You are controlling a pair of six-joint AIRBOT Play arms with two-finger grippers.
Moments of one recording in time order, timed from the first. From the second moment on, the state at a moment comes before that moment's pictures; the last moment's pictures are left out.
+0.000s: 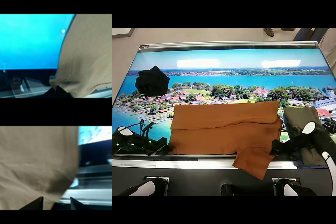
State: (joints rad) left arm 0.40 -1.18 0.53 1.12 -1.26 -1.28; right arm -0.25 -1.10 0.59 -1.25 1.38 1.54
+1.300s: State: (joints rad) left arm 0.32 -1.24 1.03 1.06 -1.28 -1.33; right arm -0.20 -1.26 1.09 -1.11 1.21 1.50
